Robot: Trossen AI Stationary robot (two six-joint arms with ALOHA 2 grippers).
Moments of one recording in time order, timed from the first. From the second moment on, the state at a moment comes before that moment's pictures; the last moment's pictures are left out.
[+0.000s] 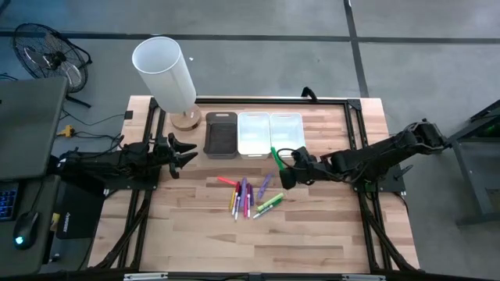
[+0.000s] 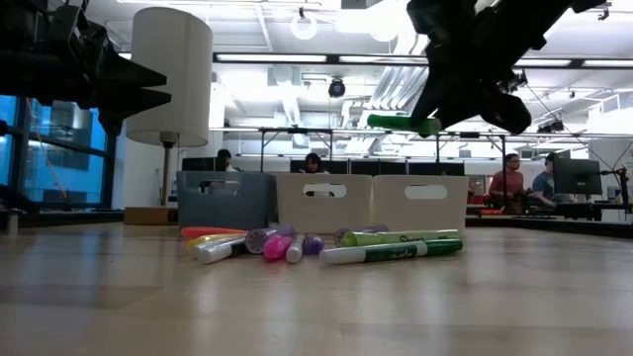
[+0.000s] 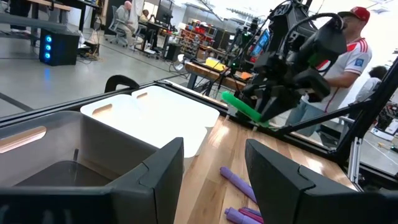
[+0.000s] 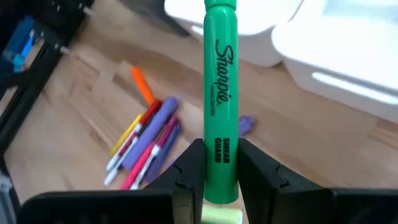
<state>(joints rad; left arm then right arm) -0.03 0.01 0.02 0.04 -0.30 -0.32 0.22 1.33 0.81 -0.32 0.39 1.20</state>
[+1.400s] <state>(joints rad) -0.03 0.01 0.02 0.04 -0.30 -0.32 -0.28 1.36 0.81 -0.44 0.25 1.13</state>
